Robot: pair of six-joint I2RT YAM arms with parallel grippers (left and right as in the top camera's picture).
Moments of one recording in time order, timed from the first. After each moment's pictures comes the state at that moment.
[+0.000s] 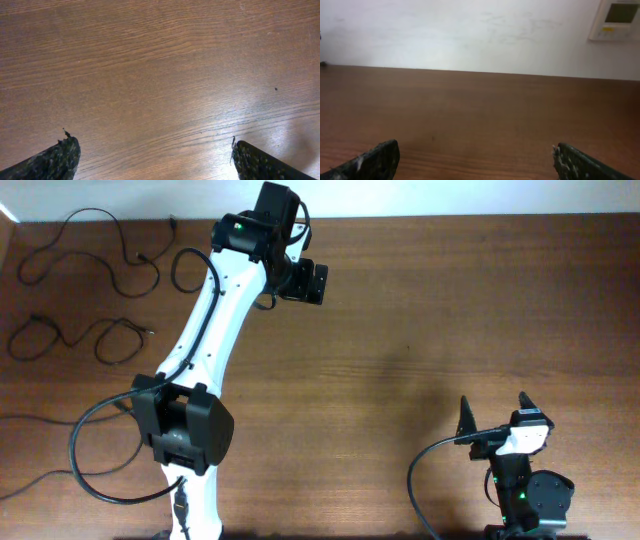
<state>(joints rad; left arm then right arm) -0.31 2.12 2.14 -1.23 0.09 -0.11 -0.07 0.01 0.01 -0.07 -0.11 -0.01</state>
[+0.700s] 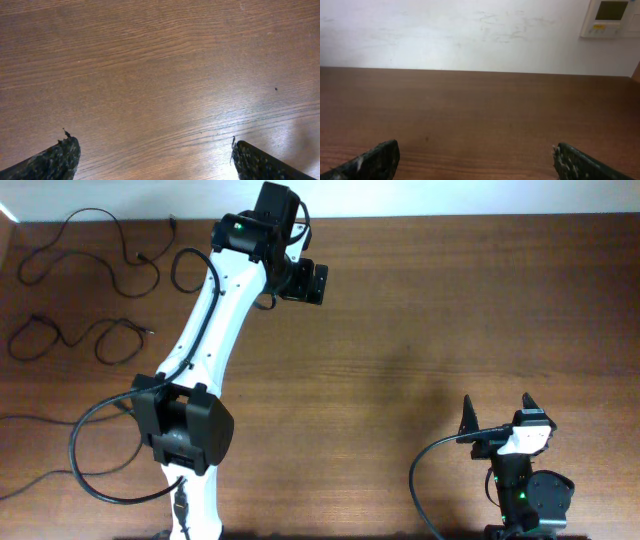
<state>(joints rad) -0.31 2.12 2.14 -1.23 0.09 -0.11 -0.07 0.01 0.01 -0.07 -0.09 -0.02</state>
